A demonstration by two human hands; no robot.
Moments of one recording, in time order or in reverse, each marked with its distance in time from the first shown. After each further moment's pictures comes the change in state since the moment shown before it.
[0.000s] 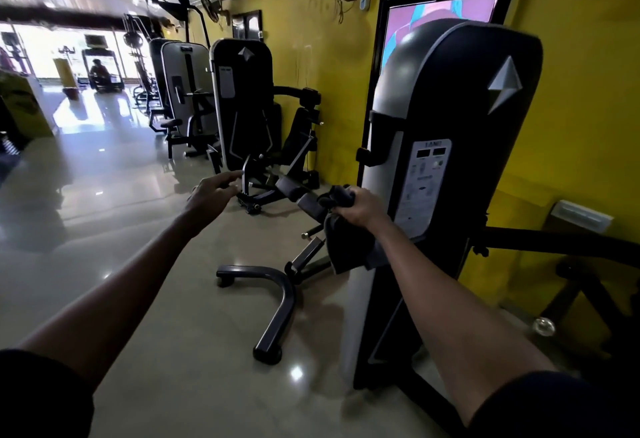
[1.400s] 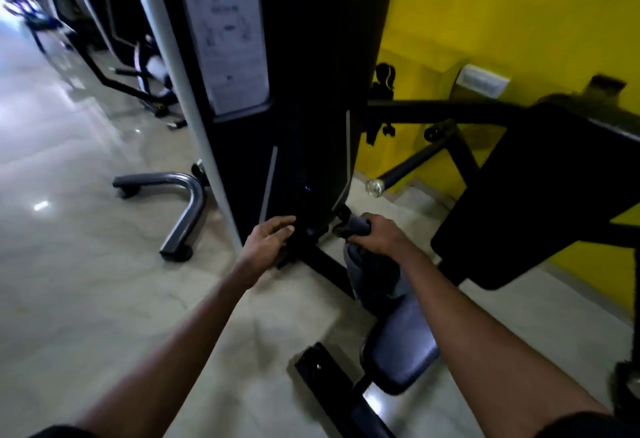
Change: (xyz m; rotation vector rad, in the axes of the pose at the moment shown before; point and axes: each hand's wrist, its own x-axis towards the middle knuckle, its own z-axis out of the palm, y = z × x) left_hand -0.274 0.104 0.524 -0.302 -0.479 -0.293; right_hand -0.257 0.478 -0.131 -0.056 -0.266 0.363
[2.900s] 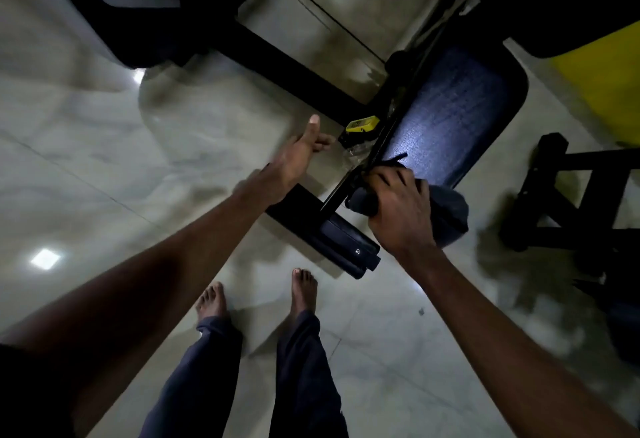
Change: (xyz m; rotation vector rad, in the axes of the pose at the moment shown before) left_hand 0.052 -0.370 0.221 -0.219 -0.569 -0.388; right_hand -0.114 0.215 0.325 -0.704 0.144 0.171
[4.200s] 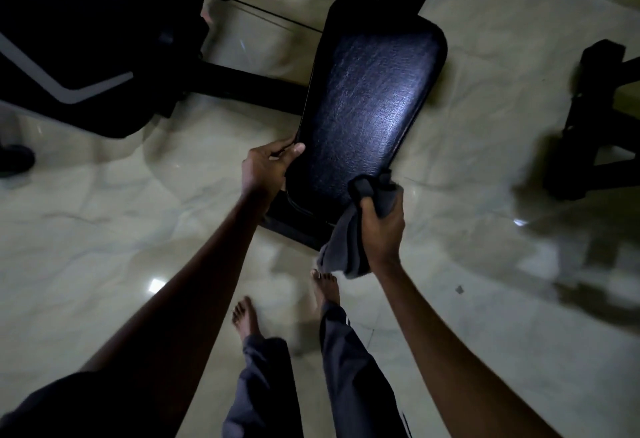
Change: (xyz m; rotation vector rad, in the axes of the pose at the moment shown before) left_hand 0.019 0.047 0.108 0.334 0.302 0.071; right_hand -0.043 0.081 0.033 1.331 0.222 1.037
